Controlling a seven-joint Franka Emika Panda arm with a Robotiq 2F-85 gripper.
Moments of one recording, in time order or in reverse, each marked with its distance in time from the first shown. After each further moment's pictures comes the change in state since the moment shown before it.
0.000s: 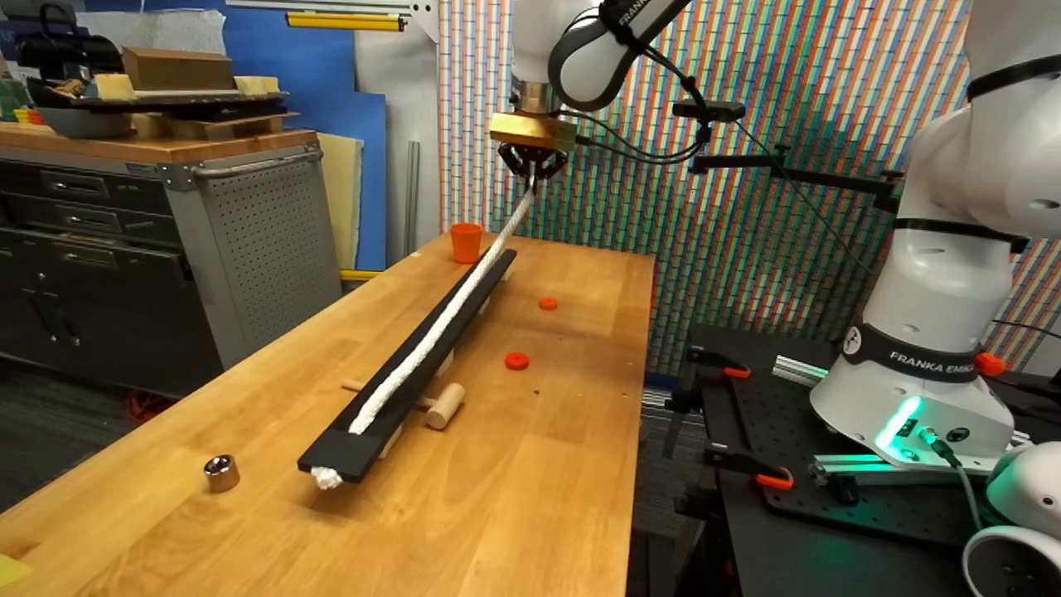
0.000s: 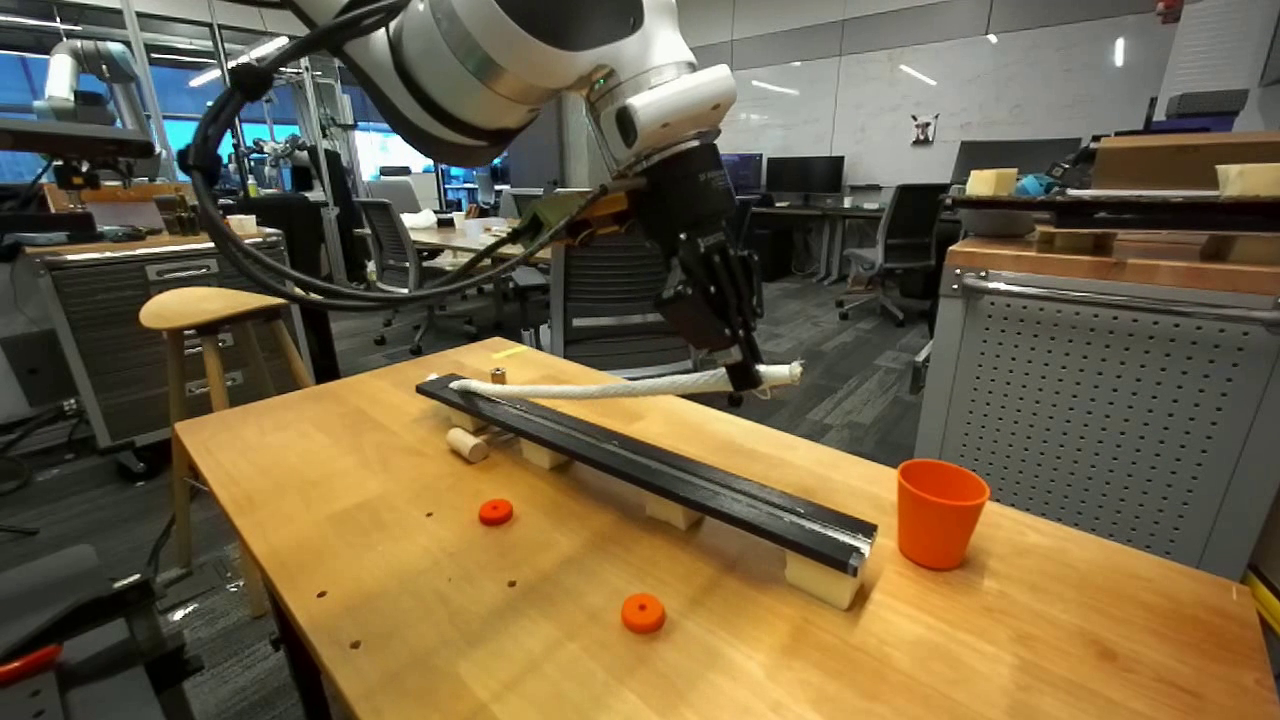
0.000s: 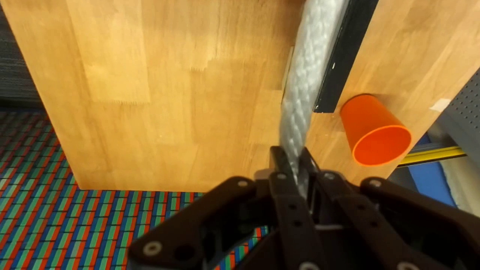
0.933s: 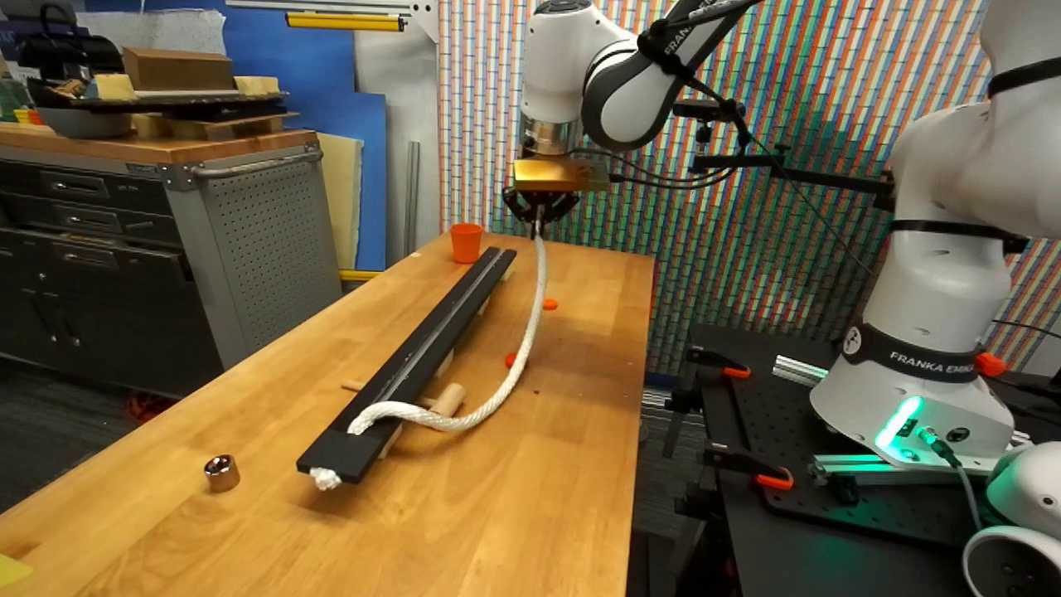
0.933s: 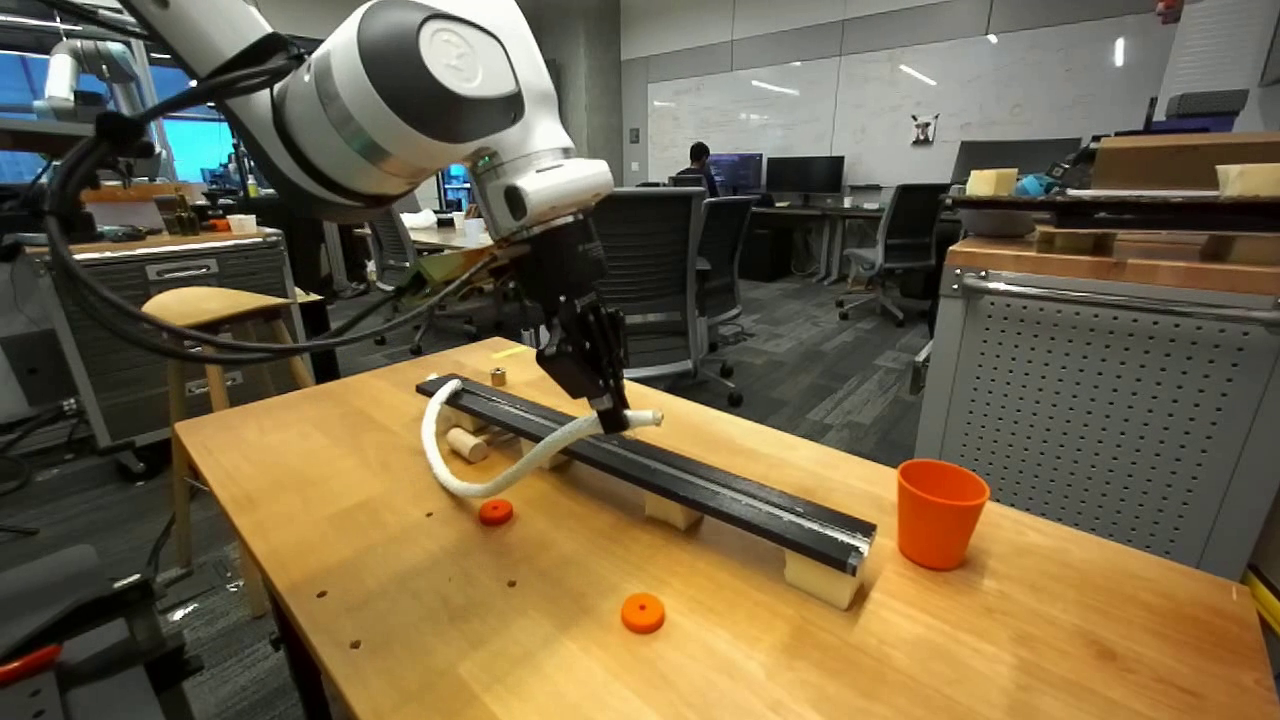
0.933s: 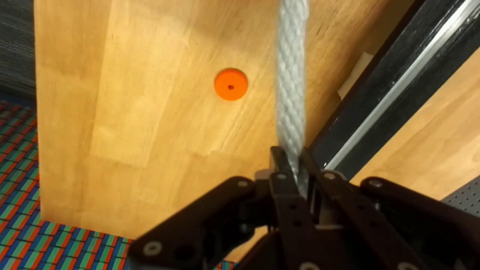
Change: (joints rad) arm 0.169 -0.085 -0.043 -0.246 -0.034 0.112 -0.106
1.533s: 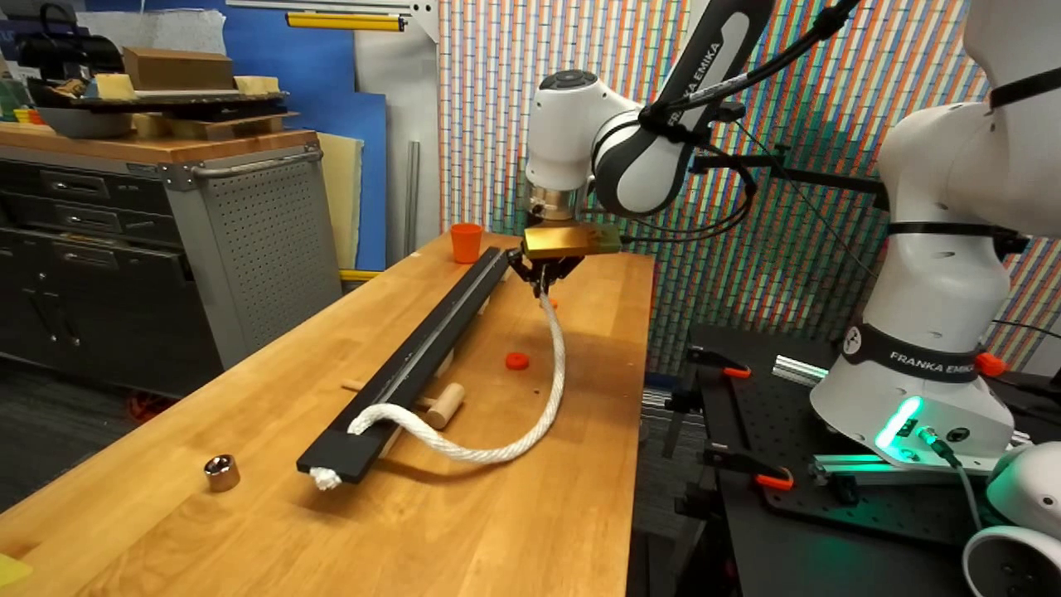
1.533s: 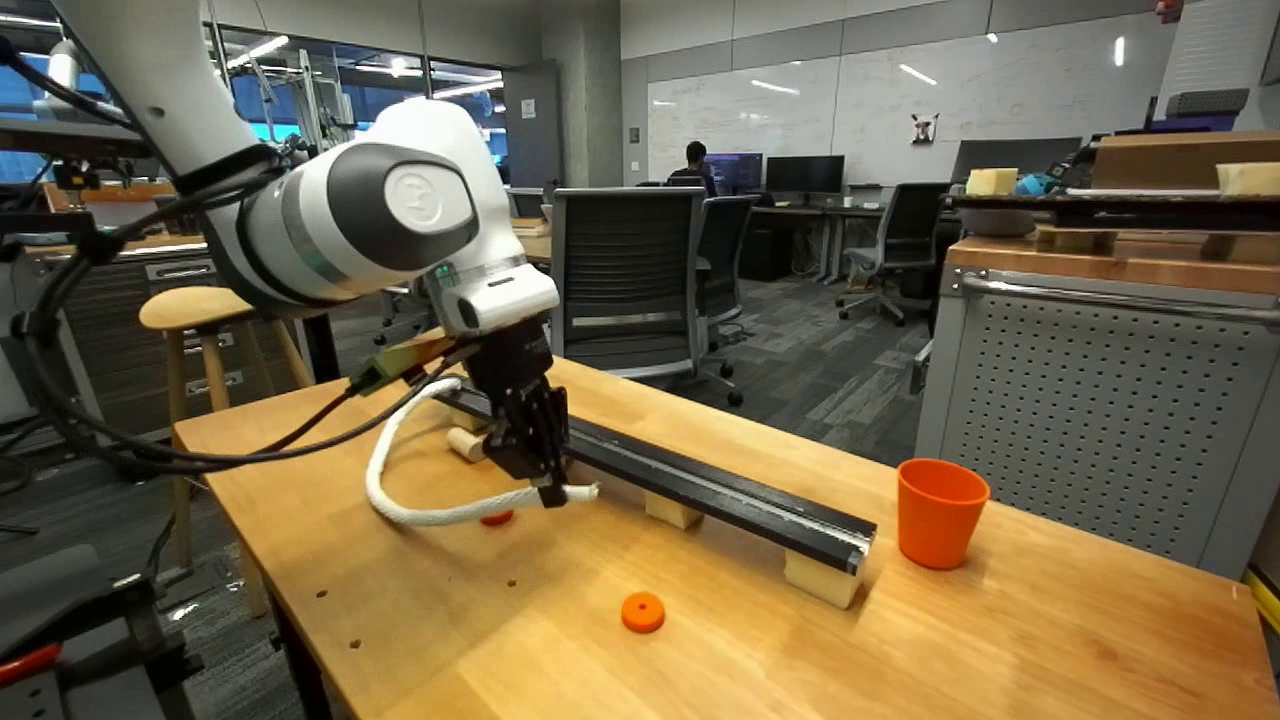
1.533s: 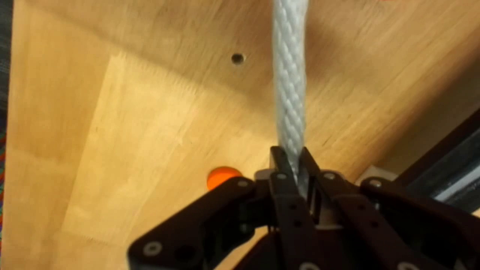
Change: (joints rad) arm 0.208 0.137 -0.135 -0.109 0.054 0.202 -0.005
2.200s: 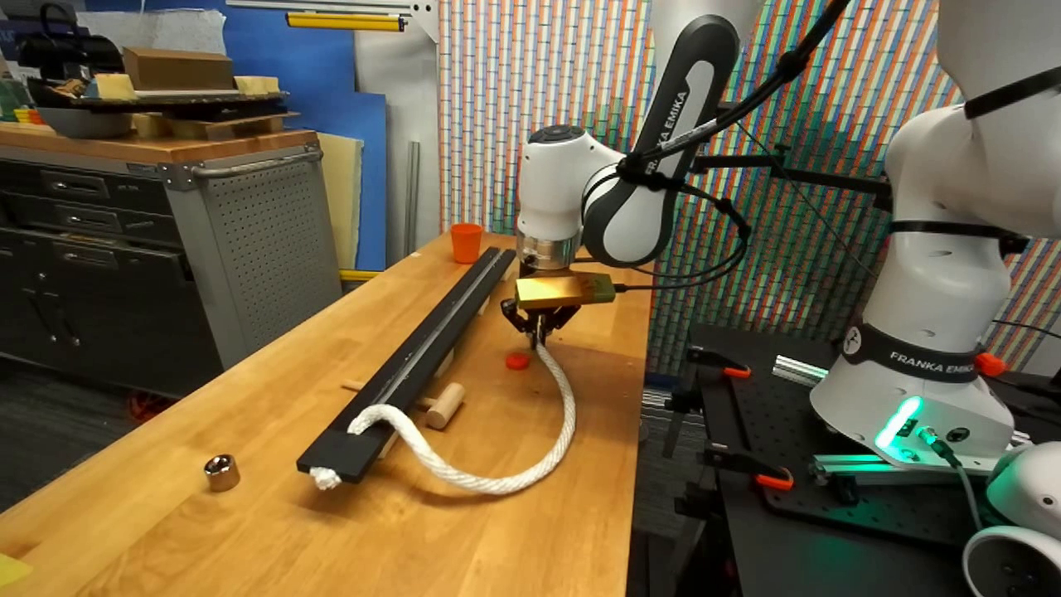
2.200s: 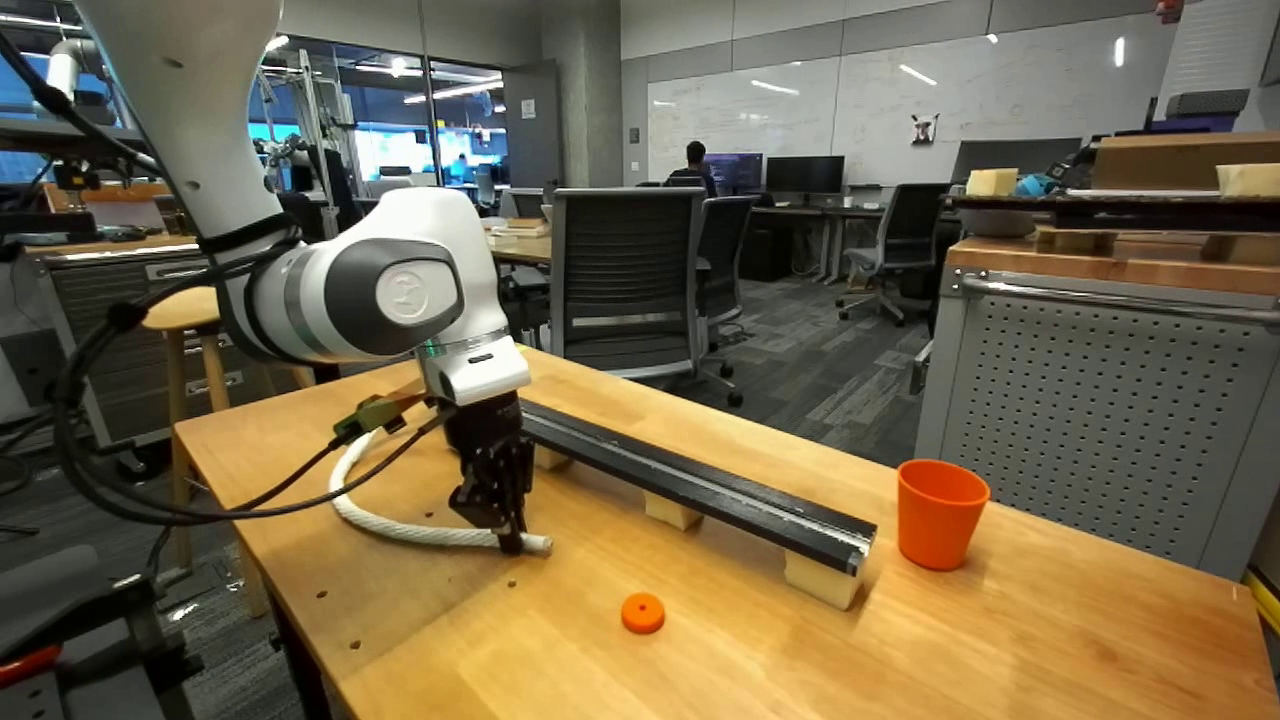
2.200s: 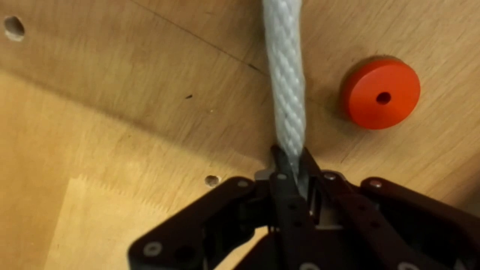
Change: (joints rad) arm -0.114 0.157 0.210 0.011 0.168 0.094 -0.030
